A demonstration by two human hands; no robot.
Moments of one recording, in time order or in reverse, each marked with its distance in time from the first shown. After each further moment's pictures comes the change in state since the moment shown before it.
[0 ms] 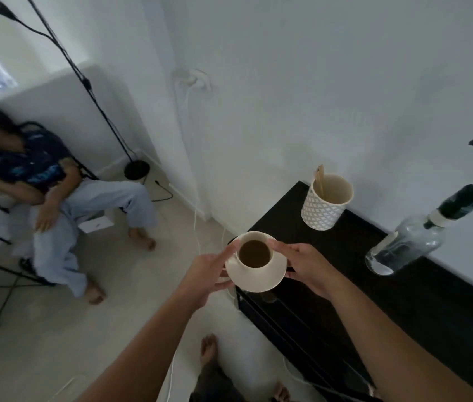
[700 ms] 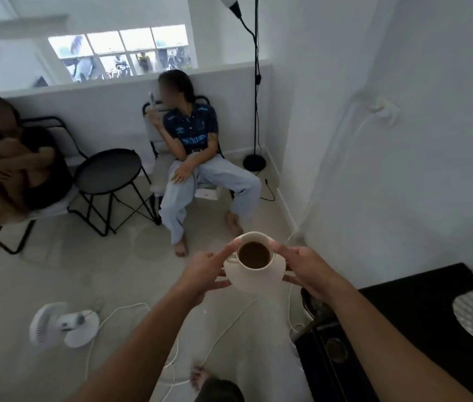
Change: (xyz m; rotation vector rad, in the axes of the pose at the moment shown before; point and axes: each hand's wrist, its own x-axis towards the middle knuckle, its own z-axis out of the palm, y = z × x) left_hand -0.088 -0.037 -0.232 -0.333 0.461 0.039; right_hand 0.050 -0.066 0.267 -0.281 -0.461 -0.097
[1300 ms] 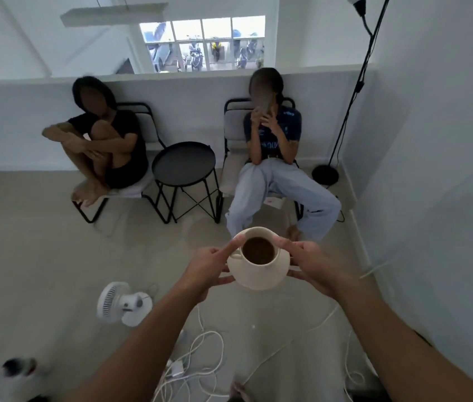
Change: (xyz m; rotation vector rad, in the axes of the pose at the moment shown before) left_hand 0.061 0.046 -0.240 -0.124 0.231 0.016; right_hand 0.140 -0.101 0.233 -0.152 -0.235 0.005
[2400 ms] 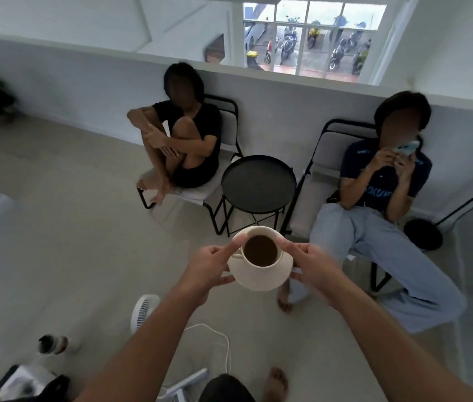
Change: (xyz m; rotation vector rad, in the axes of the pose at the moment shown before) left_hand 0.224 0.125 -0.227 -0.189 0.295 -0.018; right_hand 0.332 -0.172 0.196 -0.218 -0.299 -0.054
